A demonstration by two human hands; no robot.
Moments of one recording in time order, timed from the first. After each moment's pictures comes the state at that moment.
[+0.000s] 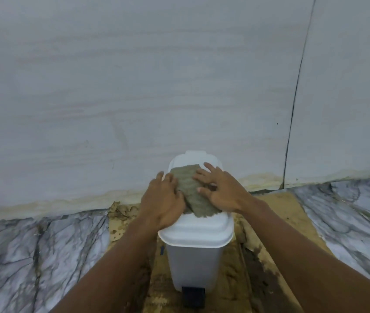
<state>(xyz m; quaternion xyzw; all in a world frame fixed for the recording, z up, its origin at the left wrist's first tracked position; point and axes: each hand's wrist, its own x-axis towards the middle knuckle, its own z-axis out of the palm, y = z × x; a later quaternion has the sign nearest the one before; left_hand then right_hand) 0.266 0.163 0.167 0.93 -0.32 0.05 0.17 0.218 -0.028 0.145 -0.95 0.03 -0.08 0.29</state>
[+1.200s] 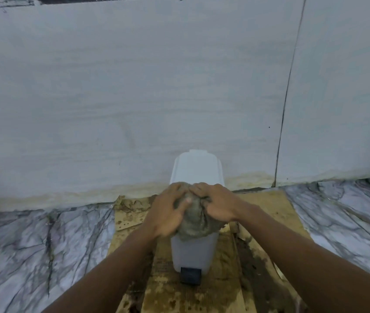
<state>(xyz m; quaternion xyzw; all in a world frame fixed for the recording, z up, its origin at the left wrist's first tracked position) 0.192 0.203 0.169 0.86 -0.36 -0.01 0.35 0.145 0.019 0.169 -0.97 0.00 0.03 0.26</state>
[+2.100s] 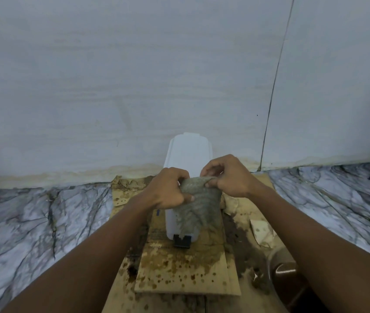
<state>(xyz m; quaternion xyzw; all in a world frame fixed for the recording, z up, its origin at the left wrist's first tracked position) 0.143 0.218 0.205 0.86 -0.41 -0.08 0.29 0.054 0.027 0.216 -0.91 0.04 -0.13 0.40</state>
